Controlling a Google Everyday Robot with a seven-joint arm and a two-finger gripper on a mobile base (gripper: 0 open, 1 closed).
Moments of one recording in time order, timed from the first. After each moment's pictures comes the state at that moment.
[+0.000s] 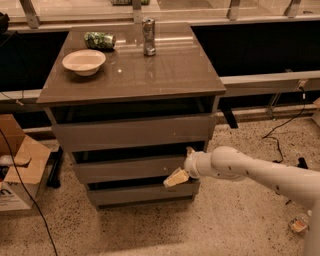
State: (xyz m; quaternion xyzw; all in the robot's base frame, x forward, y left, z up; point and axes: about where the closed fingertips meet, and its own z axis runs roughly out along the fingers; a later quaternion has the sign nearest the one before) arm 0.641 -0.084 0.504 -0.44 0.80 0.16 0.38
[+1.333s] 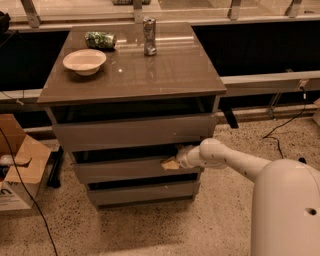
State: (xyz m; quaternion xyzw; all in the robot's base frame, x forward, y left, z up) arm 0.728 -0.061 0.429 -0.44 0.80 0.19 0.37
